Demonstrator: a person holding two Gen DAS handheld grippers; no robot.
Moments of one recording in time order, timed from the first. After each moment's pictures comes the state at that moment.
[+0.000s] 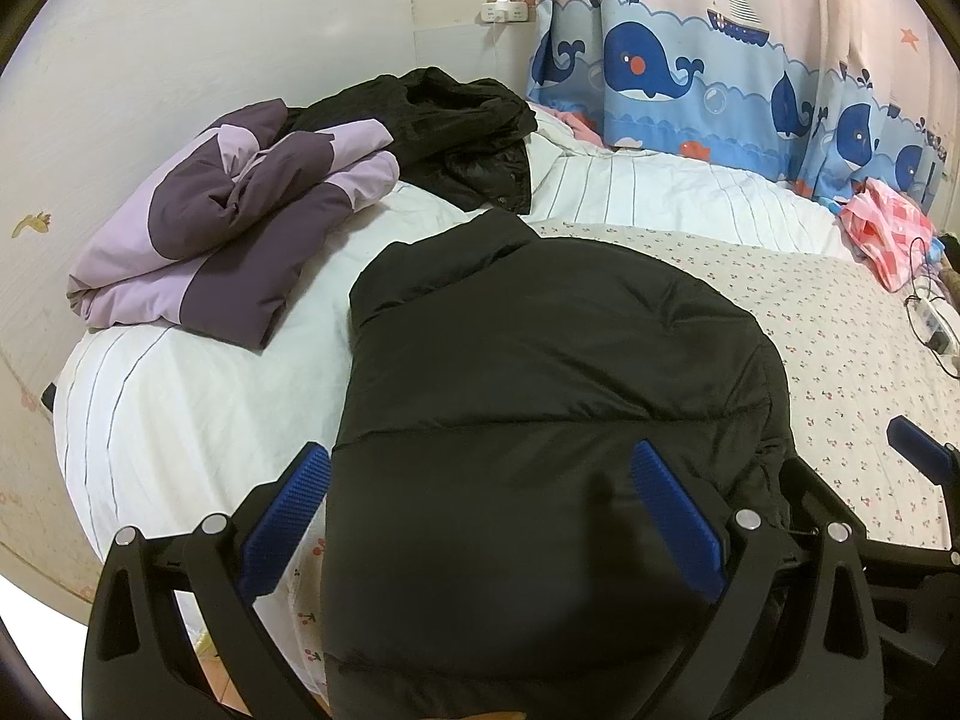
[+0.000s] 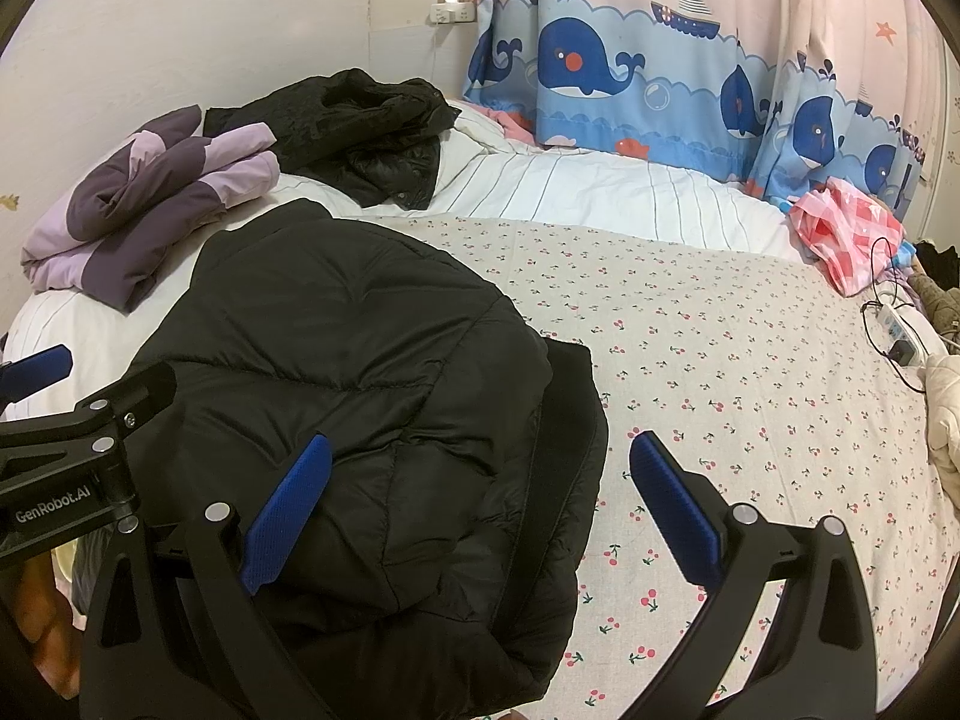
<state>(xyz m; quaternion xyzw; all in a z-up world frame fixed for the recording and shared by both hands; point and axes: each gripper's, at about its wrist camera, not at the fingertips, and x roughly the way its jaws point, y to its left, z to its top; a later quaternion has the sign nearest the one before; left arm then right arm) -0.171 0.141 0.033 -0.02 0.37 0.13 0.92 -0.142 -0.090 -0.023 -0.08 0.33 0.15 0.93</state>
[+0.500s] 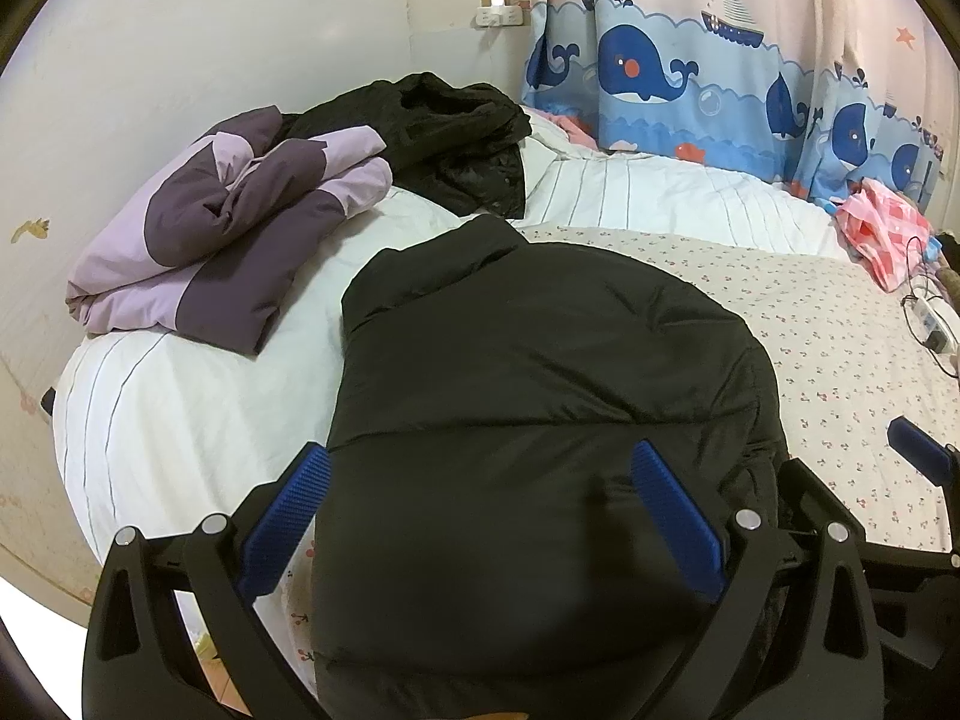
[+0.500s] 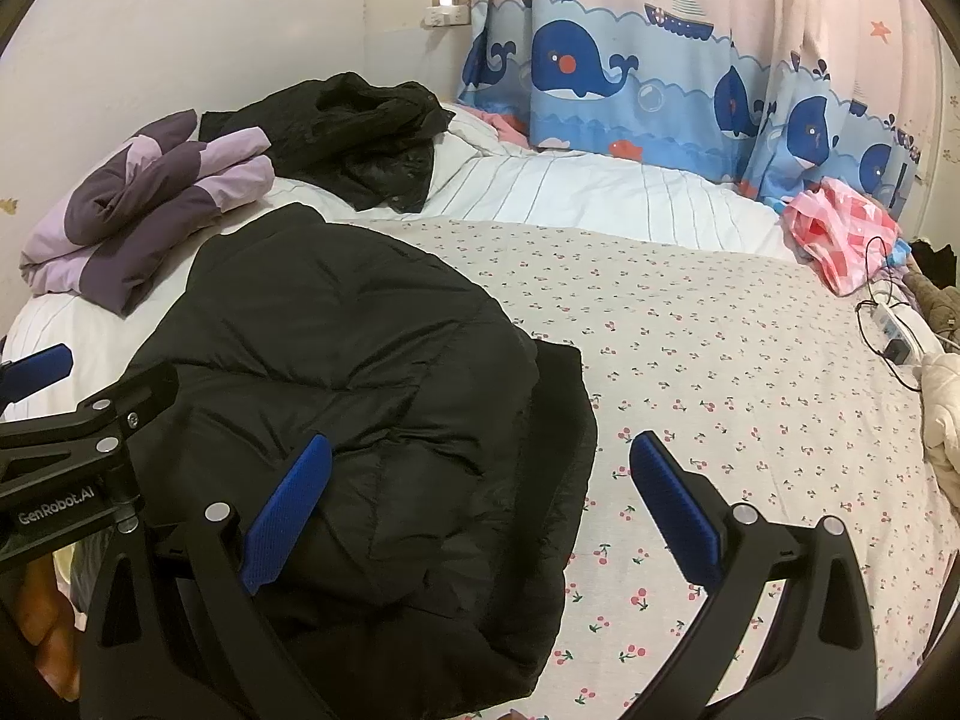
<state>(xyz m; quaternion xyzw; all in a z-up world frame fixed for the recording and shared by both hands) -0.171 0.131 0.035 -0.02 0.36 0.13 0.92 -0.145 -0.098 -0.021 -0.08 0.33 0.14 0.93</state>
